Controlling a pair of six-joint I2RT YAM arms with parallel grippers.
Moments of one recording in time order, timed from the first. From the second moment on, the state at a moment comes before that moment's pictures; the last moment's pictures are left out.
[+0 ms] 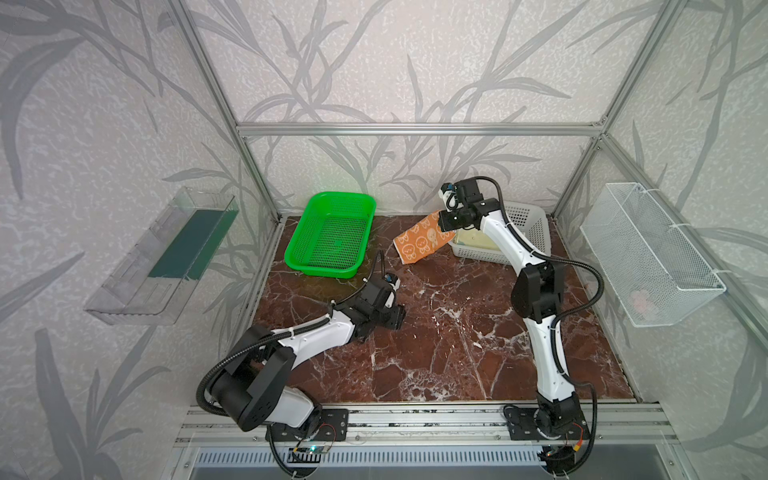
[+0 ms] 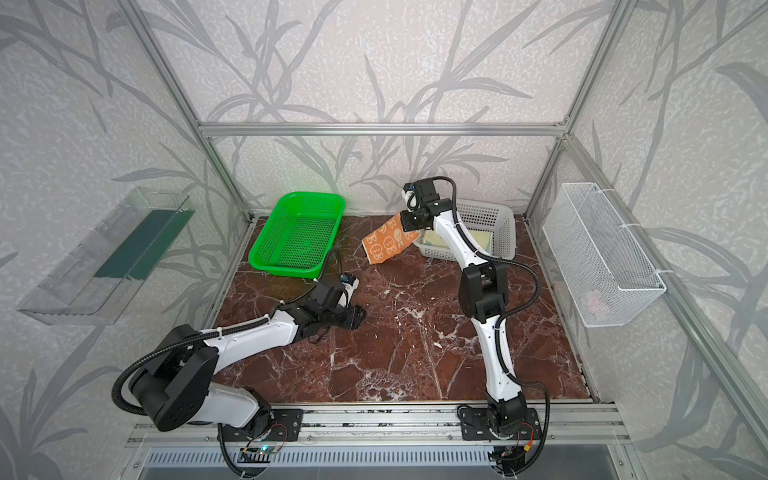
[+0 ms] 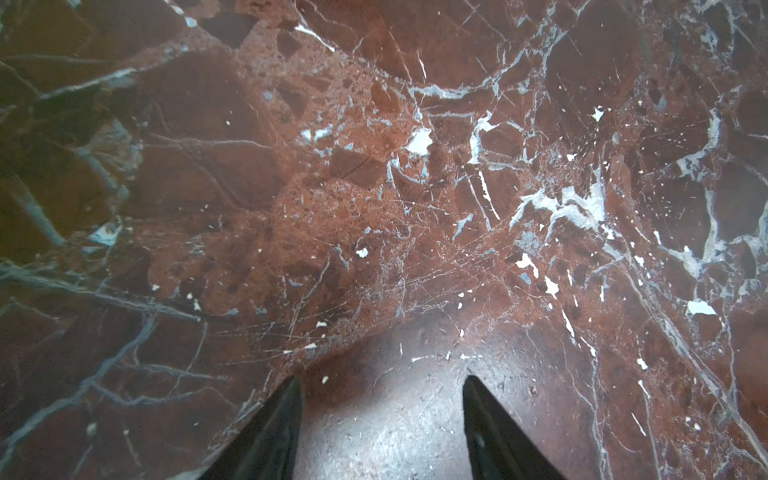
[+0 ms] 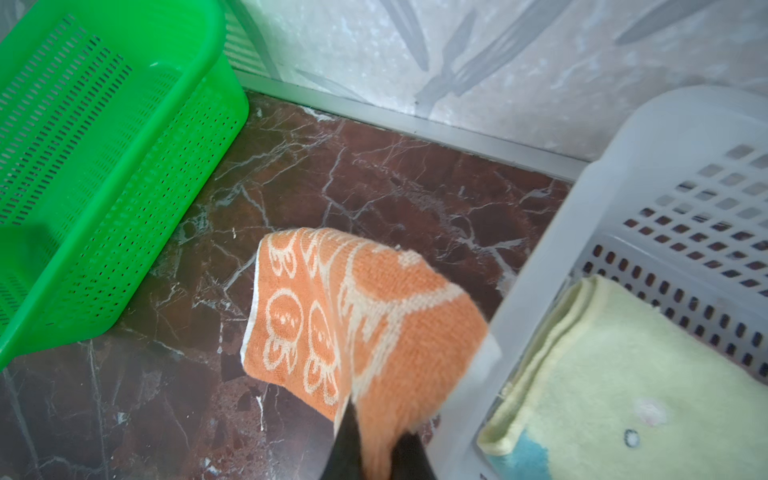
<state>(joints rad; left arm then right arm) -0.62 1.43 0.69 -0.10 0.04 -0.31 0.32 2.38 2.35 -0.79 -0.21 0.07</state>
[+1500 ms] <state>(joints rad) -0.62 1.38 0.63 0.04 0.06 -0.31 -0.10 2.20 1.99 -0.68 -0.23 0.02</state>
